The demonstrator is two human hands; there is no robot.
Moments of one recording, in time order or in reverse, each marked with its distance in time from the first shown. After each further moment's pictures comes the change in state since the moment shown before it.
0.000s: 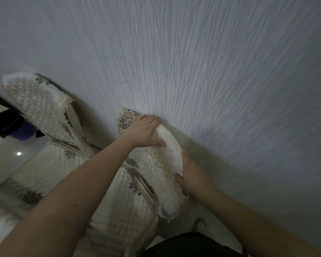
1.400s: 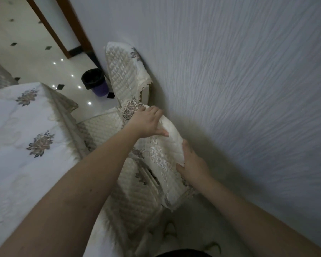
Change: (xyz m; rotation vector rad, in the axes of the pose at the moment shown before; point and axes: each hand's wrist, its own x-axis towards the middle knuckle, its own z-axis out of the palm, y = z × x) left_hand -0.144 -0.122 -0.026 0.168 -0.026 -0.511; right_hand 0.084 -0.130 0.057 -0.110 -0.217 -0.407
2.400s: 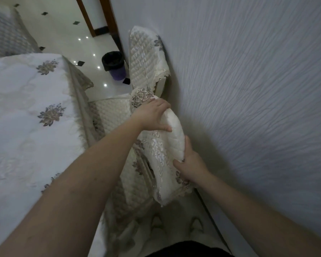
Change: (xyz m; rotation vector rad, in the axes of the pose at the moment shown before) left_hand -0.013 -0.007 0.011 -0.249 0.025 -0.149; right_hand 0.018 -0.004 -0.010 0.208 -0.234 0.002
